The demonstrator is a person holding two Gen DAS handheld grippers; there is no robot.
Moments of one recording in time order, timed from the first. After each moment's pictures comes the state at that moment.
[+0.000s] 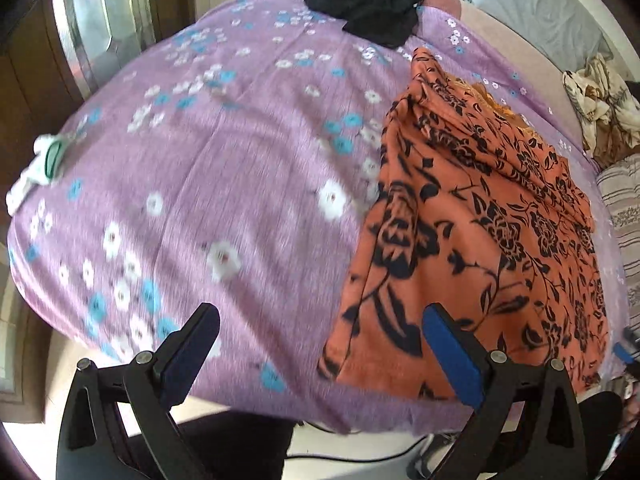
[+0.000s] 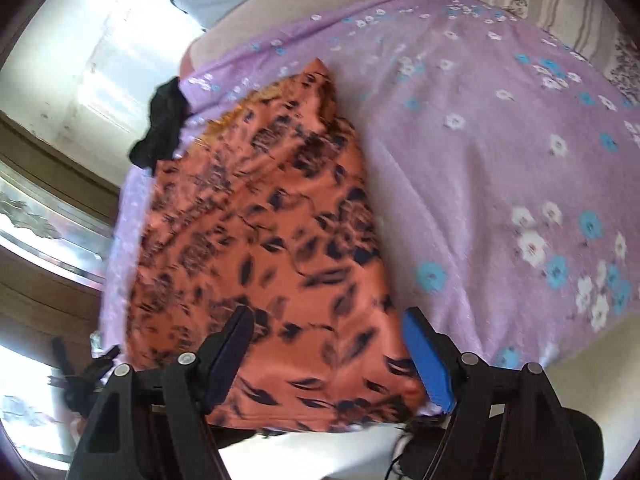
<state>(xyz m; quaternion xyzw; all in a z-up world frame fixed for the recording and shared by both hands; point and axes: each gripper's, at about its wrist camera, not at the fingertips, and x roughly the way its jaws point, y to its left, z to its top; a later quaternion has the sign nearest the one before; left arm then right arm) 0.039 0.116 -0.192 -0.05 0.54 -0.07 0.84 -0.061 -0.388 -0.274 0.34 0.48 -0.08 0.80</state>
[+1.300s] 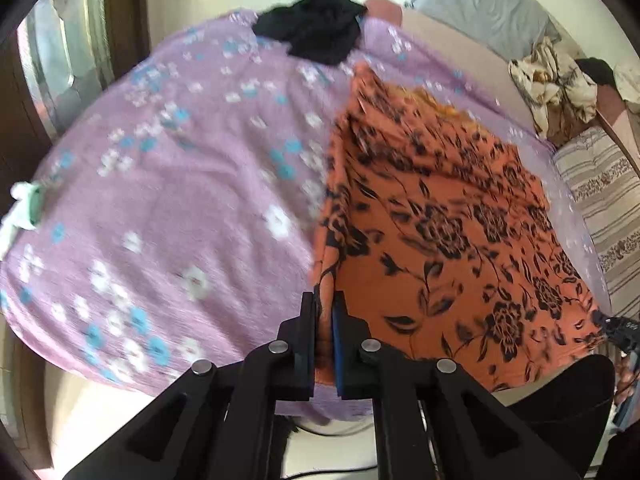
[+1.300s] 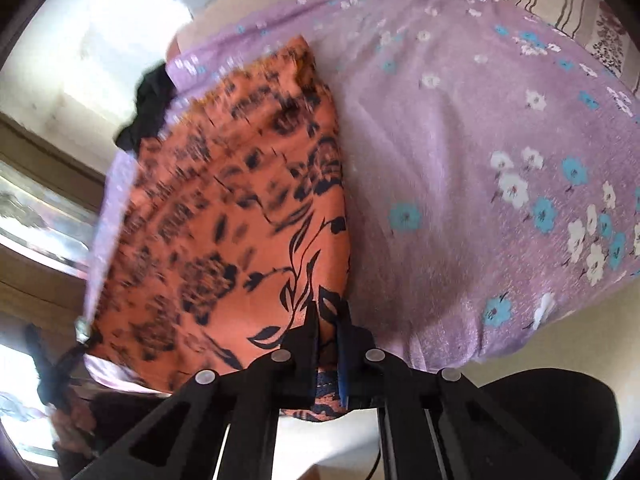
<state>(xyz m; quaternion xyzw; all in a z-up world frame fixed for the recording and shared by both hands) 0.022 0.115 -0.154 -0.03 0.50 -0.15 0.85 -0.088 -0.386 -0.275 0.36 0.48 -0.07 0.80</state>
